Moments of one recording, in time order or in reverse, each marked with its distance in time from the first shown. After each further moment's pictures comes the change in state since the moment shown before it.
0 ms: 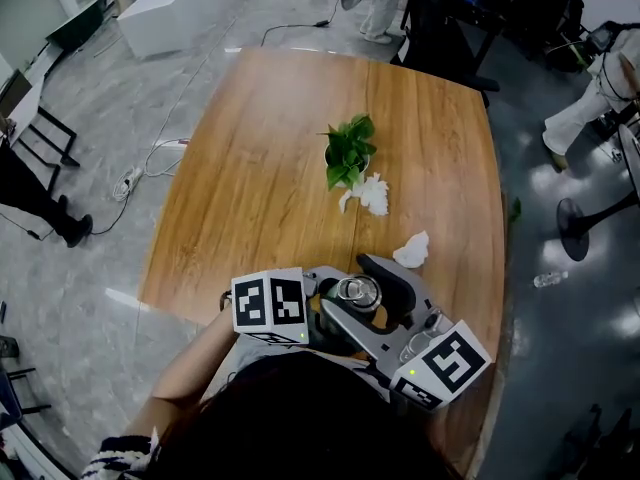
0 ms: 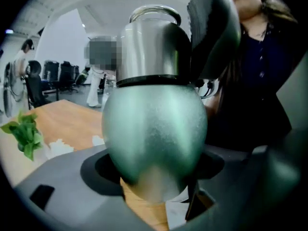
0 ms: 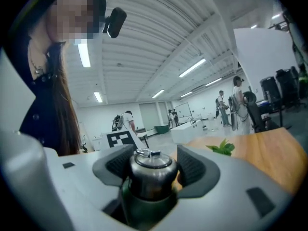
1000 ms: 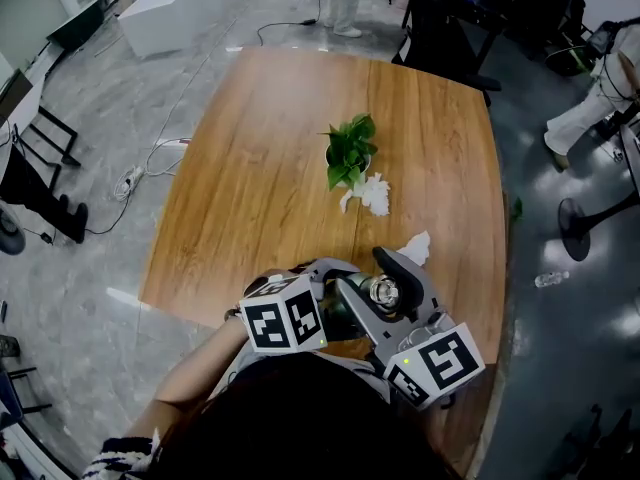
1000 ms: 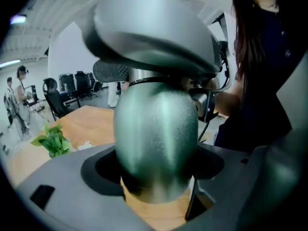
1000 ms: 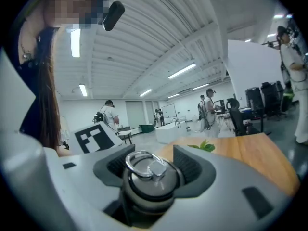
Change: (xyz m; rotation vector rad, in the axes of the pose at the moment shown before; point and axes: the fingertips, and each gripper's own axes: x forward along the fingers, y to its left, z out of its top) left arm -0.001 0.037 -0.005 0.079 0.115 0.290; right arm -0.005 -0.035 -0.009 -0.031 0.012 -0.200
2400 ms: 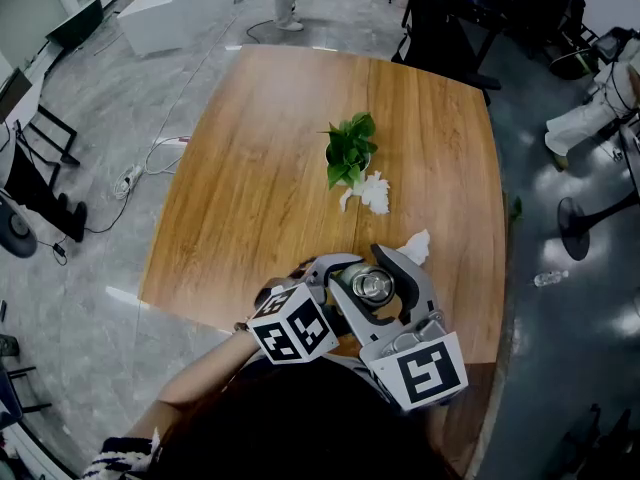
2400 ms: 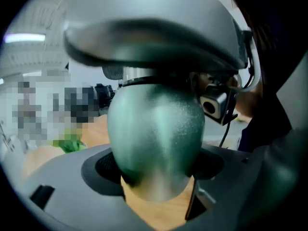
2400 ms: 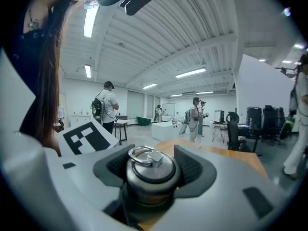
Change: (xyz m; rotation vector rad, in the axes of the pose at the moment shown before) left arm 0.003 0.022 0.010 -0.027 -0.123 0.225; right arm 0.005 0.010 0.002 -0.208 0.065 -0.061
